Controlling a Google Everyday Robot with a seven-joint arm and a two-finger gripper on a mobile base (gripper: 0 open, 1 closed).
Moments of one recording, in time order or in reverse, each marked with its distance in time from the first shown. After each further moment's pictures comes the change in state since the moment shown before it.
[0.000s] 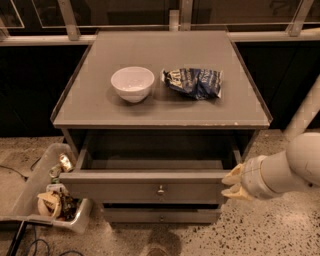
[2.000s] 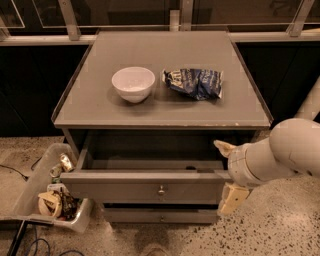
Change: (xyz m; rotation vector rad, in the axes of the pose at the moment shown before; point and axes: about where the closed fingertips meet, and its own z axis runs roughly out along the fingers) arm -0.046 -0.012 -0.011 0.028 0.008 -0.136
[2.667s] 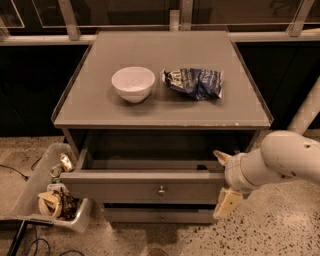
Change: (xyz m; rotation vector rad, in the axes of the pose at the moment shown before) arm 0.032 0.005 0.059 -0.065 -0.033 0.087
